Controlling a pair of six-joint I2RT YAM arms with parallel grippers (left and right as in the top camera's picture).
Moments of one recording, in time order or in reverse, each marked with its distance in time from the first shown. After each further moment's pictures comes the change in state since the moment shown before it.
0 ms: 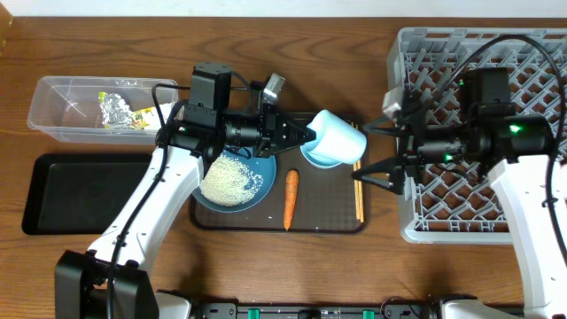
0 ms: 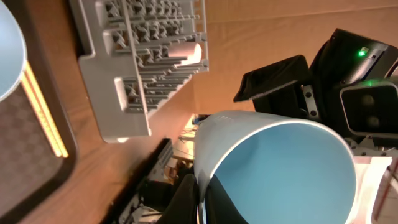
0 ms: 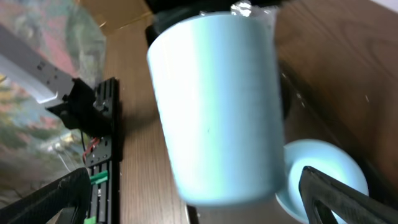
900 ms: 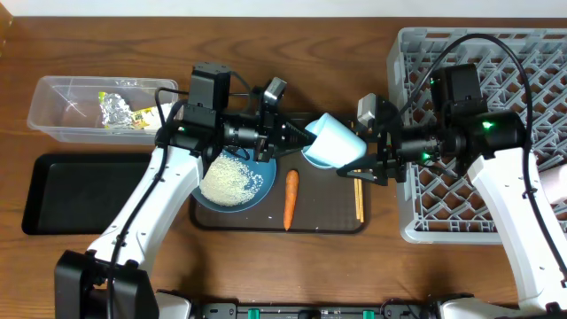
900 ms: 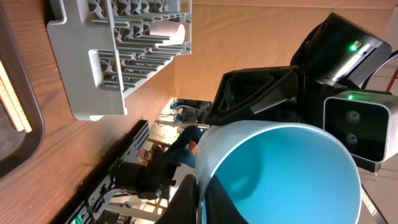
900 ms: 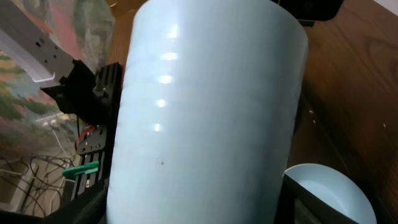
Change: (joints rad) left arm 0.002 0.000 0.000 0.002 0.087 -0.100; right arm 0.089 0.039 -0.001 0.062 0.025 -0.048
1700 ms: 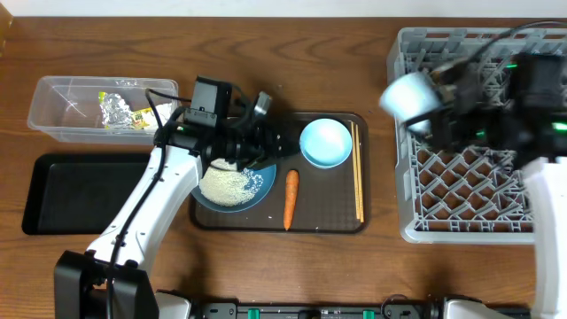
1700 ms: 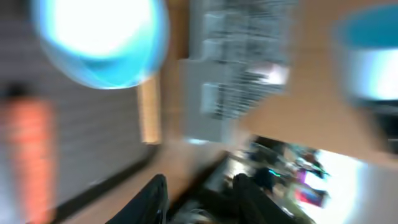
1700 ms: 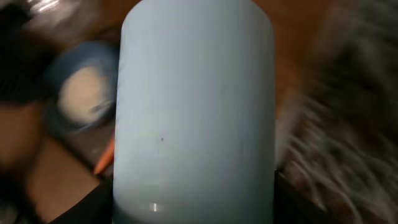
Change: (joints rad) left arm 0.007 0.000 0.003 -0.362 -0.478 0.329; right arm -0.306 -0.051 0.130 -0.047 0.525 0.551
